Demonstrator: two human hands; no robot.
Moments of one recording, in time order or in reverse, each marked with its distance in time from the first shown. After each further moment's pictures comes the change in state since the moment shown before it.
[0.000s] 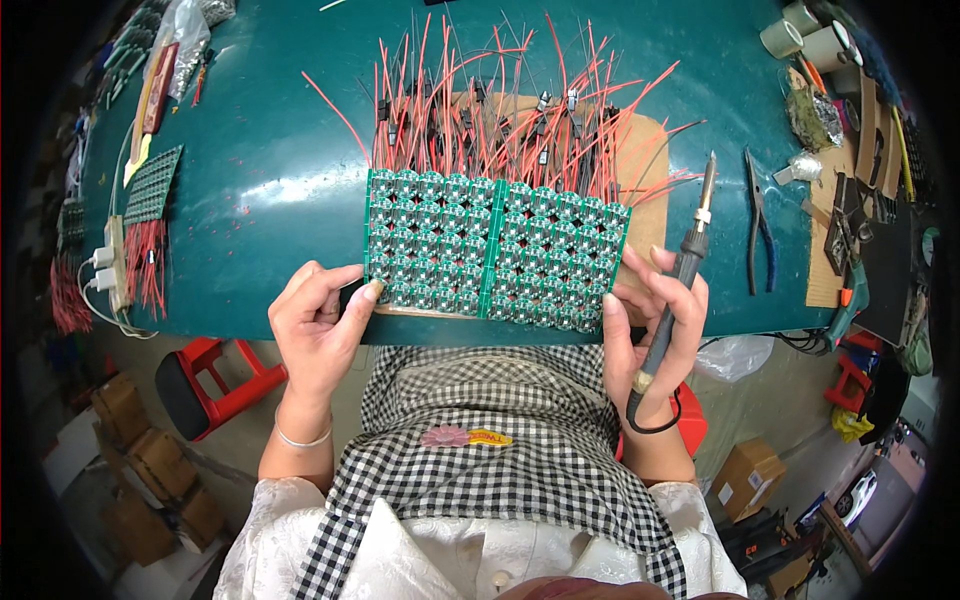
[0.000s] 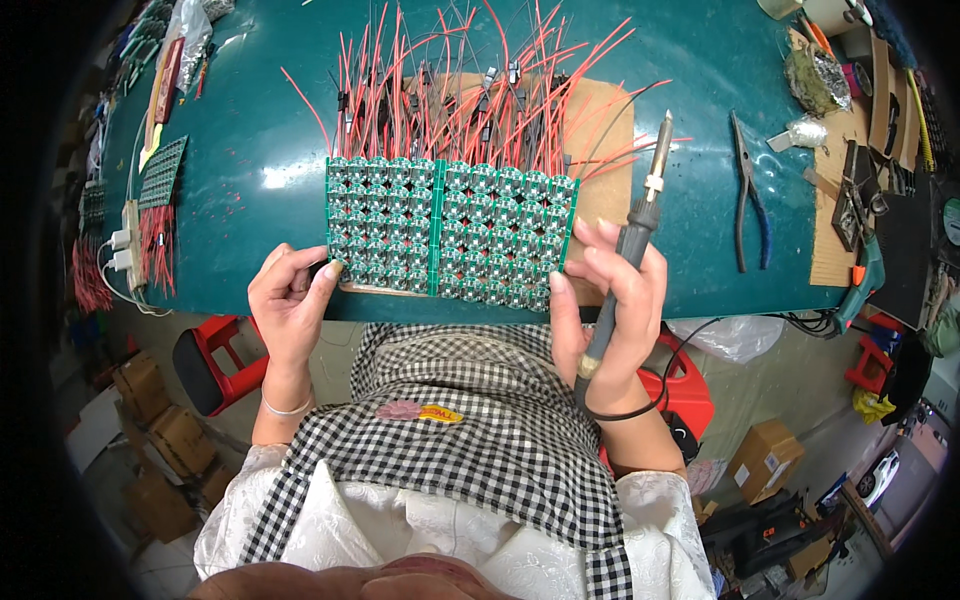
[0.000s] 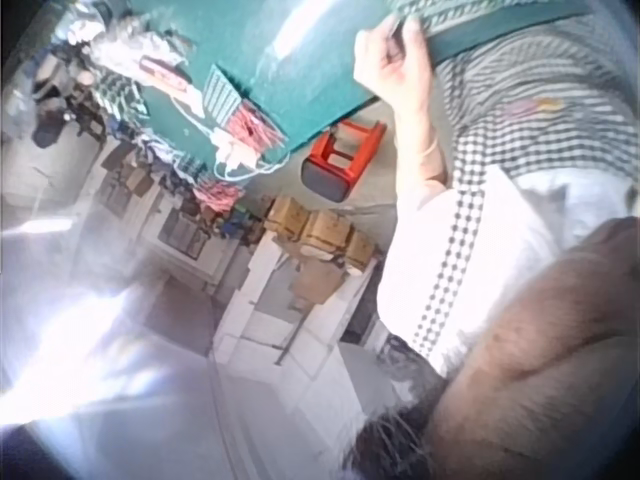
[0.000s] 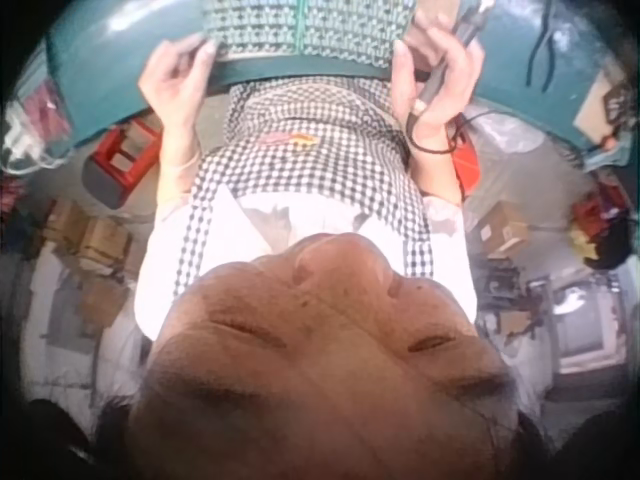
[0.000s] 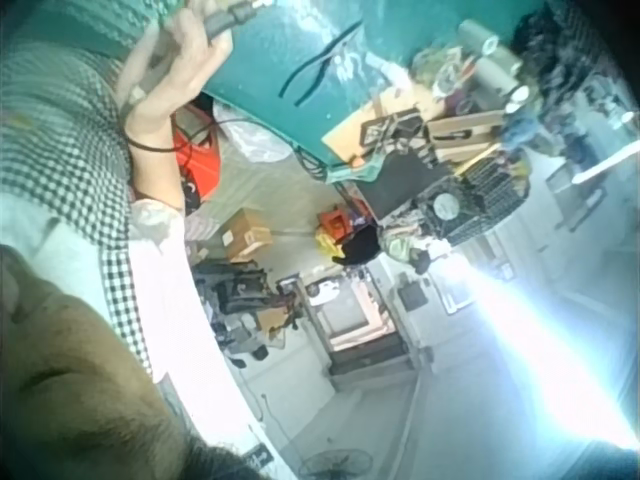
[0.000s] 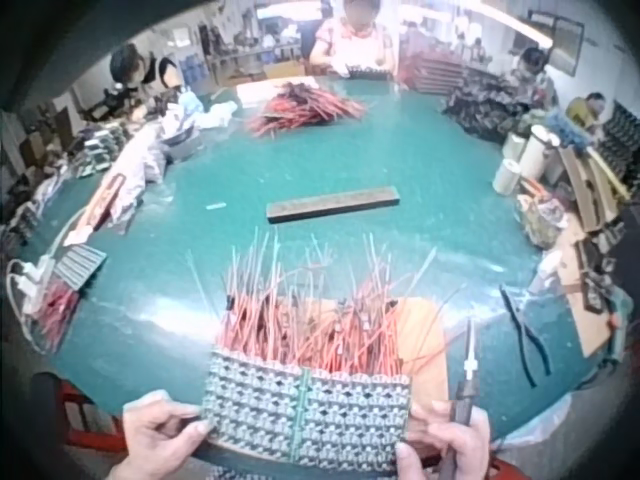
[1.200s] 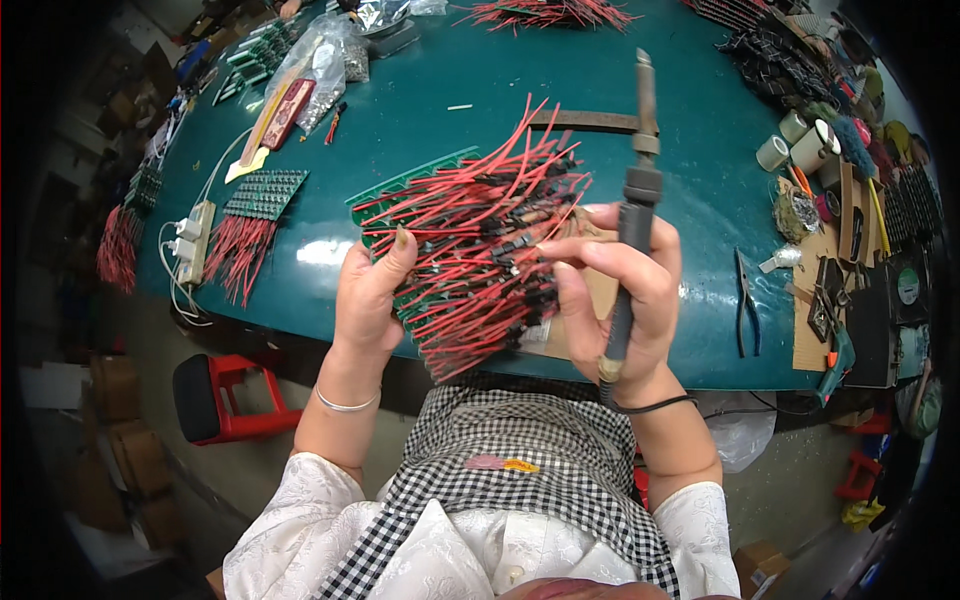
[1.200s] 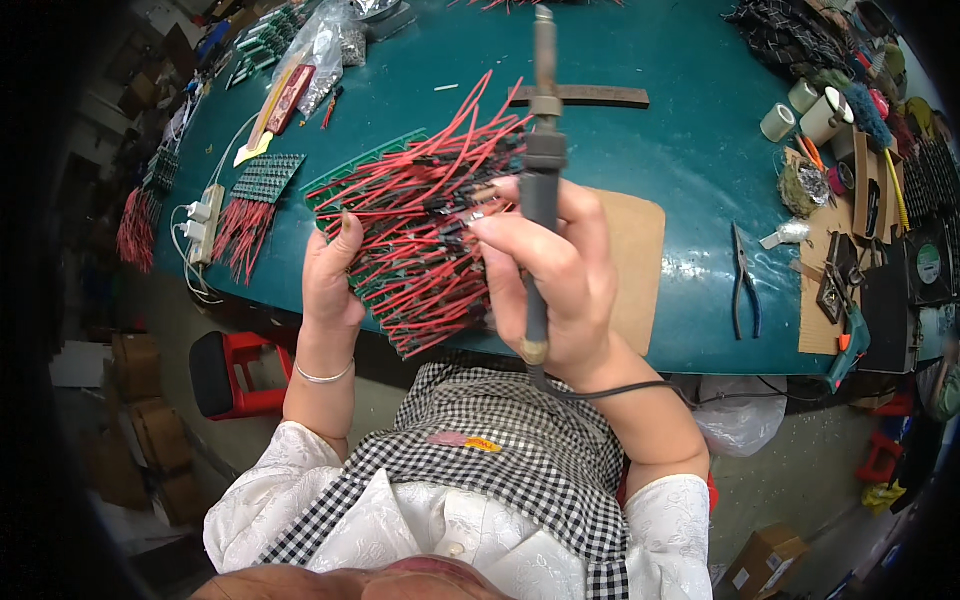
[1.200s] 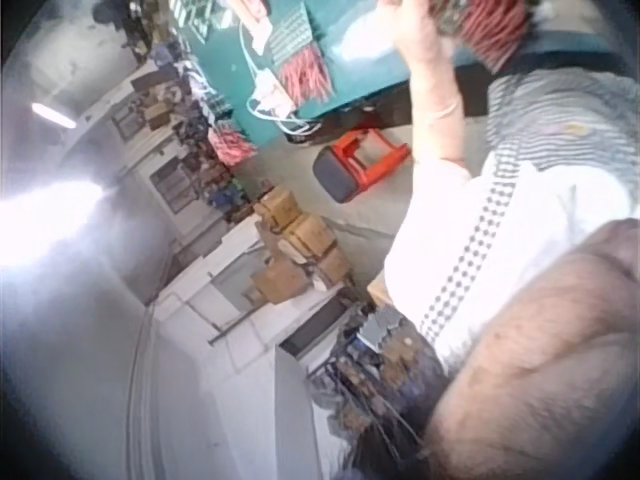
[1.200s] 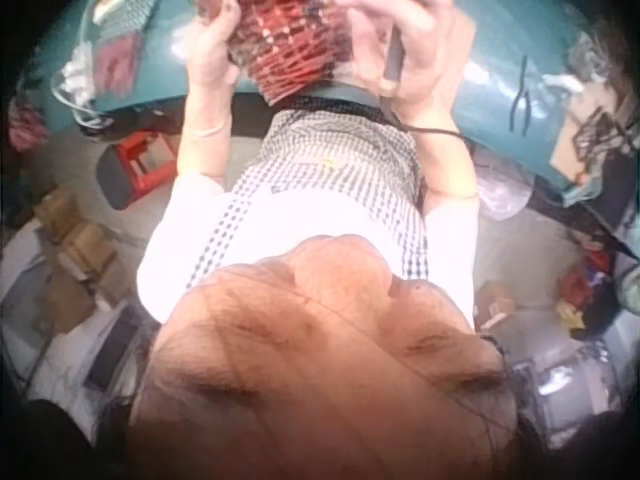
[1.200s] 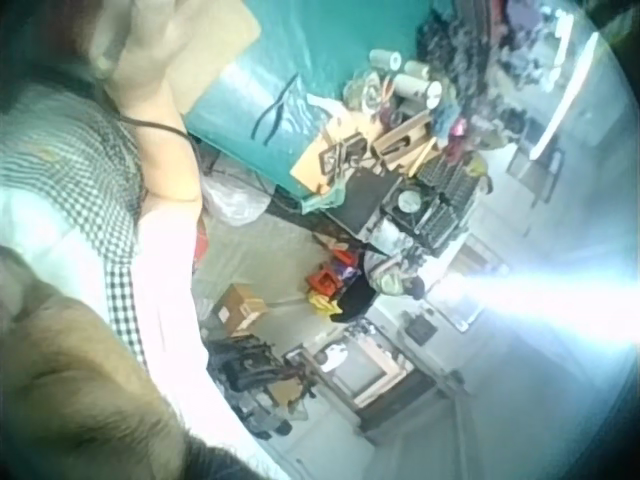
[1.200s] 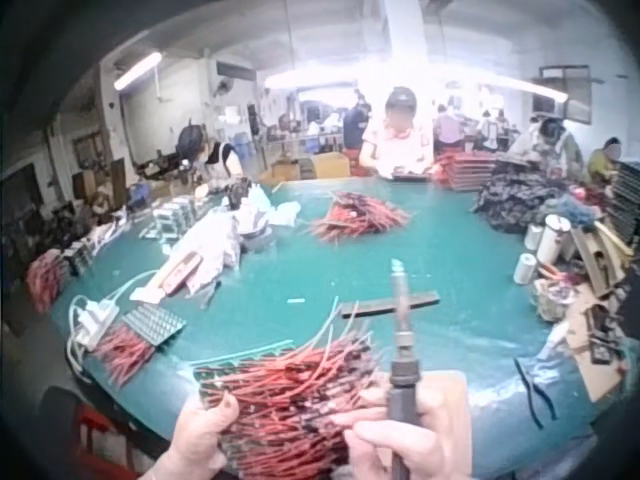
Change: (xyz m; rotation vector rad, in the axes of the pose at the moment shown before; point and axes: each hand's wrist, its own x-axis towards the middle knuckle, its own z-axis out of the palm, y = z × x) left_hand 0.048 0.060 -0.032 -1.072 0.053 -0.173; right_hand 0.102 -0.086 0.052 0.195 -0.038 -0.698
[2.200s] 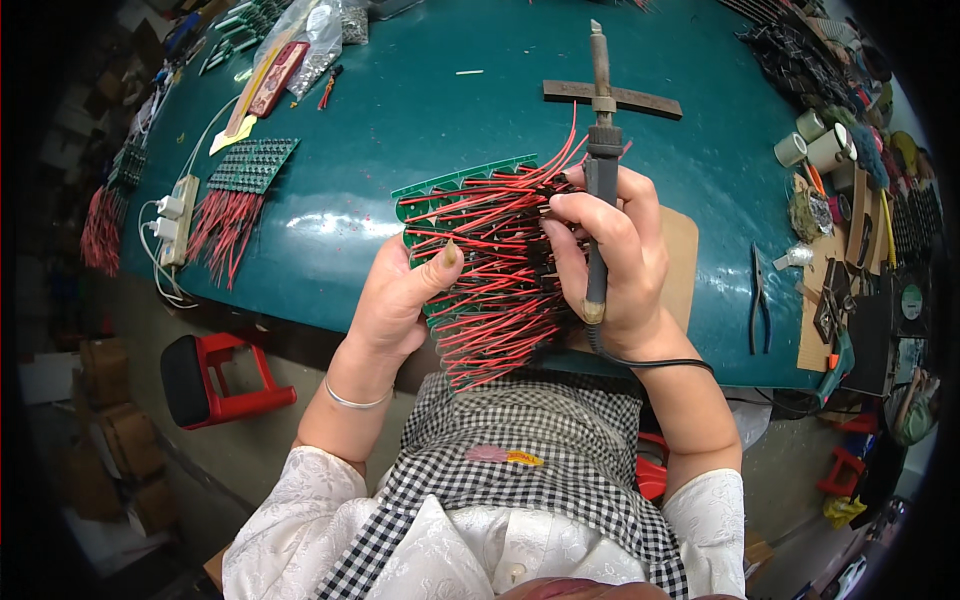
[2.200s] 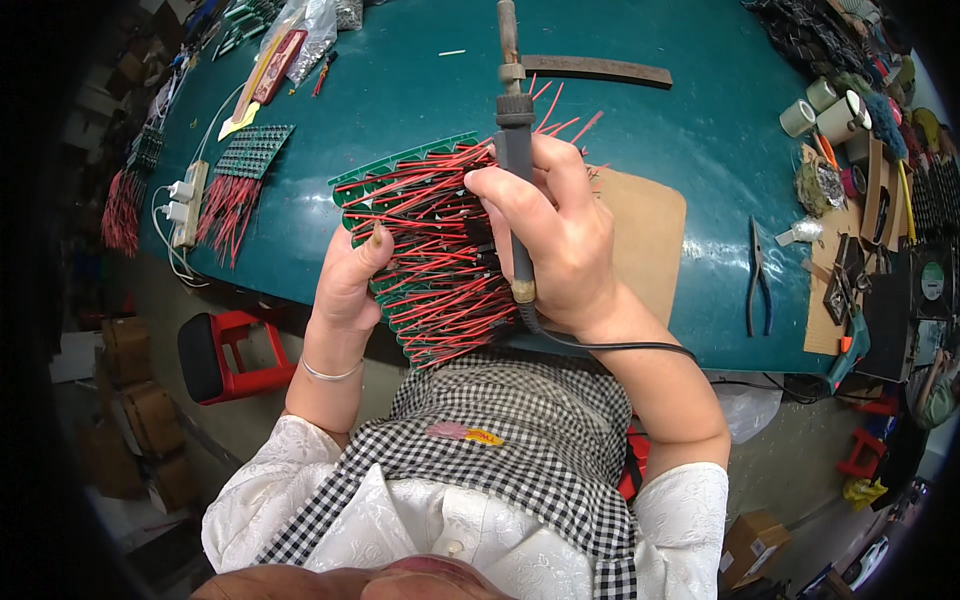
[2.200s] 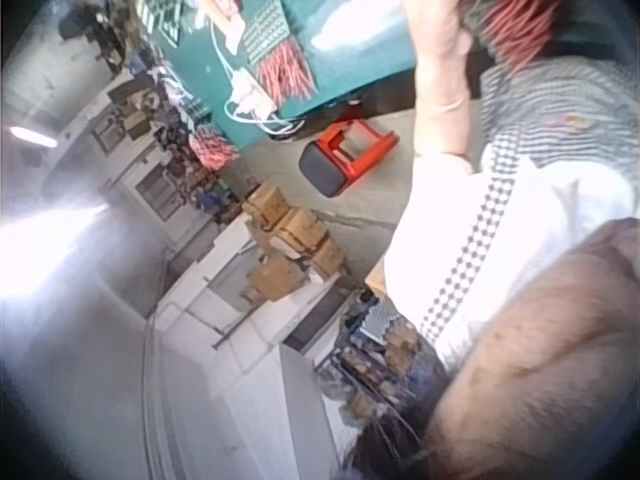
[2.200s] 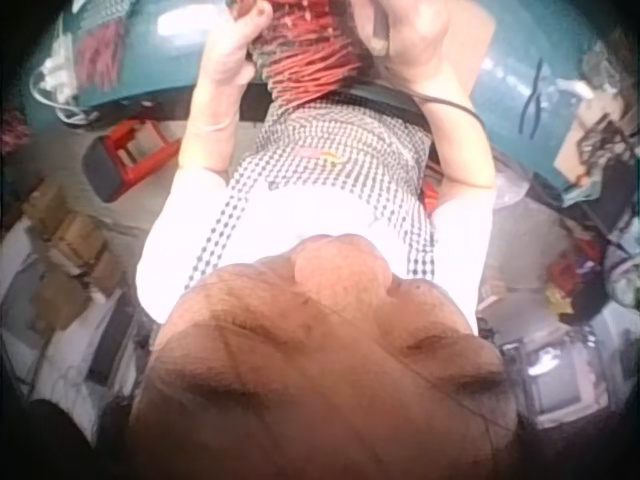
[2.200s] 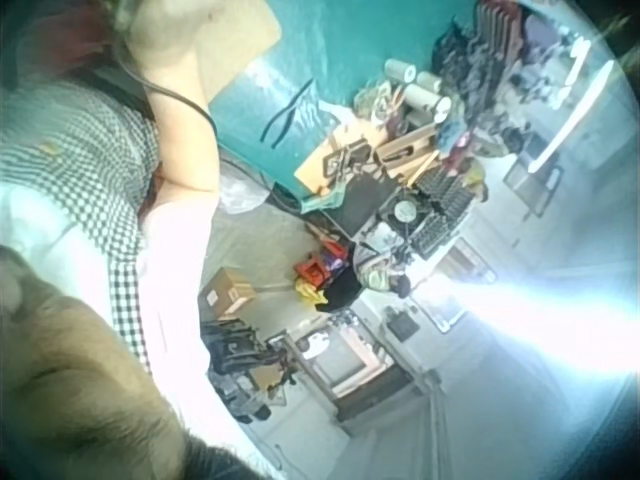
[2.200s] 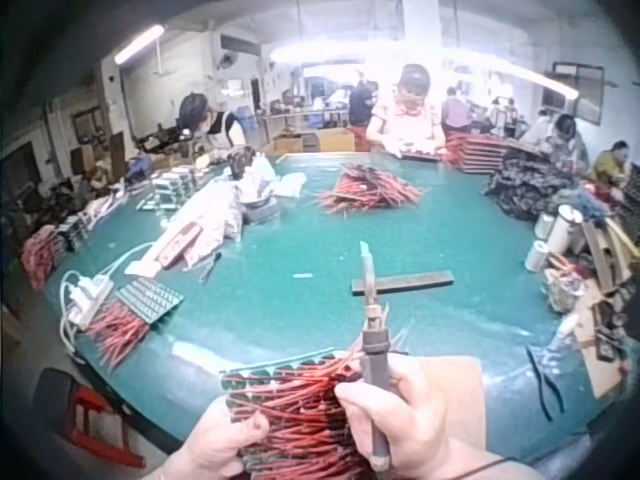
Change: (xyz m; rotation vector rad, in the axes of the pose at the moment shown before) left_hand -0.001 -0.021 -0.003 -0.109 -0.205 -0.179; right_hand -0.008 0.037 0.033 0.002 -0.015 0.076
